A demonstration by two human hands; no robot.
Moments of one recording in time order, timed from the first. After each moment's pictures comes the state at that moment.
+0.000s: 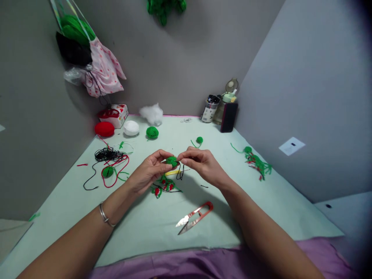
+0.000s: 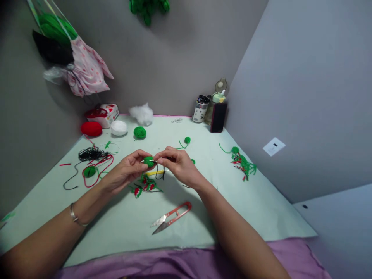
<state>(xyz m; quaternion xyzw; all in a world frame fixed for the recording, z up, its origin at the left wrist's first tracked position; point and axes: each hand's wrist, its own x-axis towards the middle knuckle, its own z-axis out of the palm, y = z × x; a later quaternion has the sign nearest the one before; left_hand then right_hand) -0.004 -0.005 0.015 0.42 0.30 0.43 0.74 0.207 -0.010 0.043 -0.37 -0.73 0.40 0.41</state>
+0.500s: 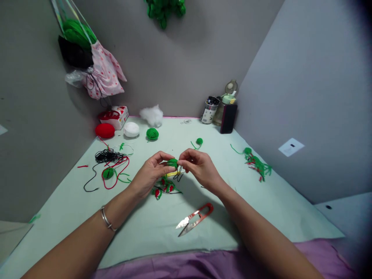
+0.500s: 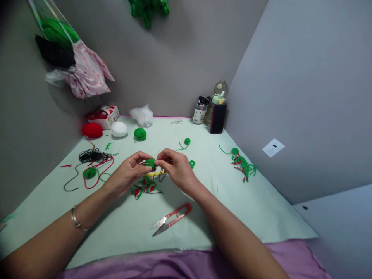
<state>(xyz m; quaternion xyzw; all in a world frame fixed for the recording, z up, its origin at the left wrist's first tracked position) 0.002 -0.010 0.011 0.47 0.35 0.45 0.68 0.192 -0.013 0.031 -0.43 -0.69 0.38 0.44</state>
